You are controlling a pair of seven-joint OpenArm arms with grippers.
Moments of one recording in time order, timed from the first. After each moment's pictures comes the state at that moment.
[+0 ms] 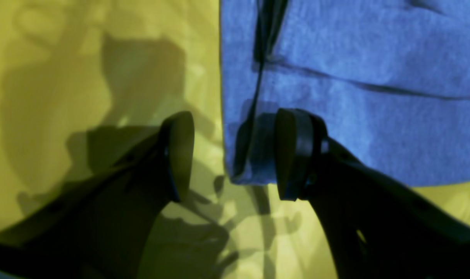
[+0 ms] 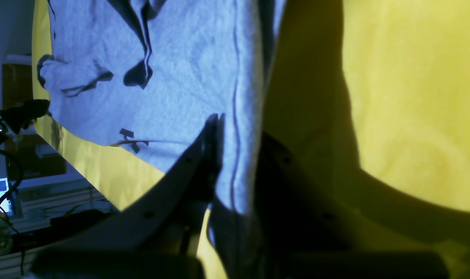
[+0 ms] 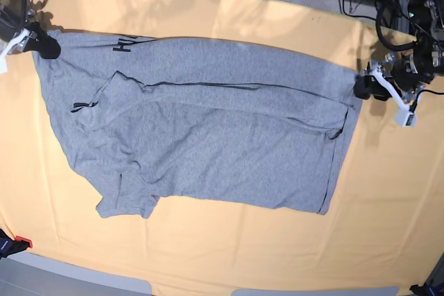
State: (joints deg) left arm 10.7 -30.8 -24.2 97.1 -49.7 -24.1 67.8; right arm -18.2 25.4 46.8 76.5 78.0 41.6 -82.4
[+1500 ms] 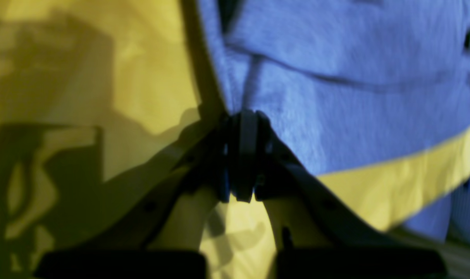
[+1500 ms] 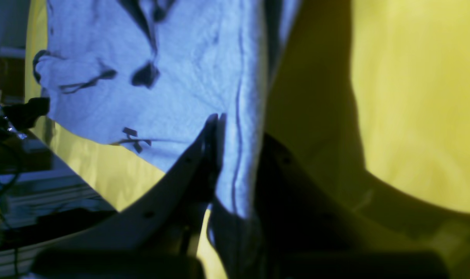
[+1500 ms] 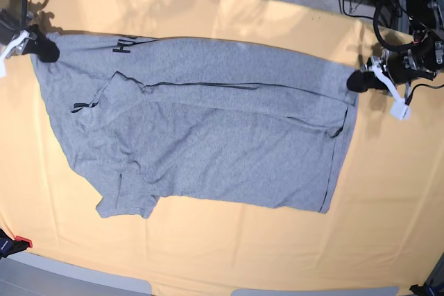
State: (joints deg) left arm 9.8 -30.0 -24.5 88.2 -65.7 -31.5 75.0; right arm -18.3 25.4 46.8 81.7 77.8 41.6 -82.4
